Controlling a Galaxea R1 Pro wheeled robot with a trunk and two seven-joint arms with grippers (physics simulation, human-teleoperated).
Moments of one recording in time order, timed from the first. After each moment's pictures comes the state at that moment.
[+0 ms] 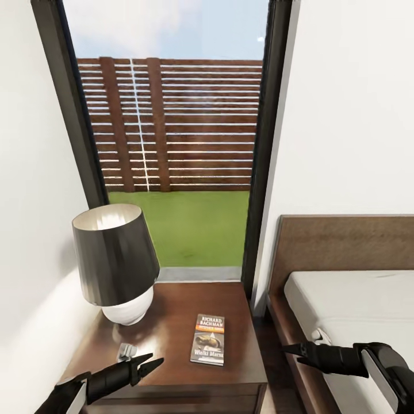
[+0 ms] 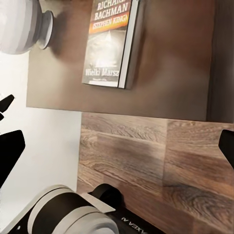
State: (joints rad) left arm -0.39 0.14 0.21 -0.55 0.10 0.17 -1.17; right arm -0.37 -0.37 -0.05 -0.89 -0.31 0.94 0.95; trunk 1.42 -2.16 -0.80
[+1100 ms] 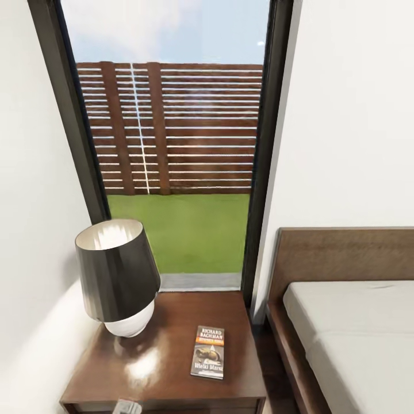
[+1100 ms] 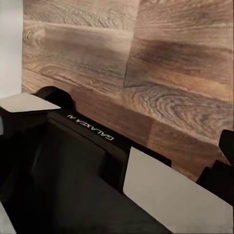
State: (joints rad) left arm -0.38 0.14 0.13 -0.17 -0.05 -0.01 -0.85; right arm -0.33 -0.21 -0.04 -0.19 0.16 0.24 0.93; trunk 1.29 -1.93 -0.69
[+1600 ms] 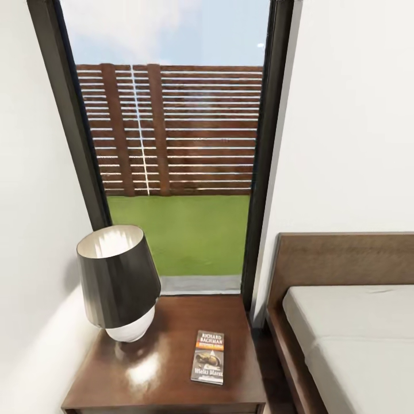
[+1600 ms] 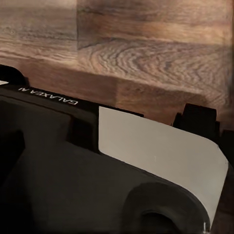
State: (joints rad) left arm -0.35 0.11 0.13 -0.02 -0.06 -0.05 -0.37; right arm -0.33 -0.14 -0.04 -0.01 0.15 0.23 0.59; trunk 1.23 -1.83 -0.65
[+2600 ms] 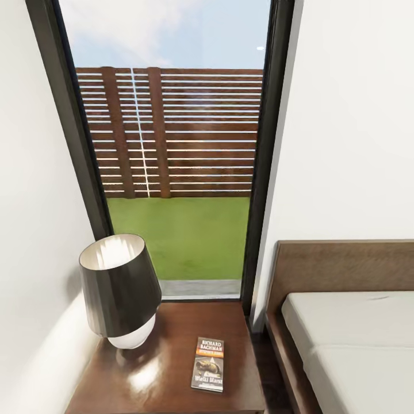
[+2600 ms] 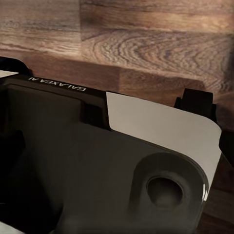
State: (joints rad) left arm -0.33 0.11 0.13 -0.02 -0.06 -0.05 -0.26; right arm -0.33 -0.13 -0.05 0.02 0.15 0.23 0.55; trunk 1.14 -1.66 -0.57
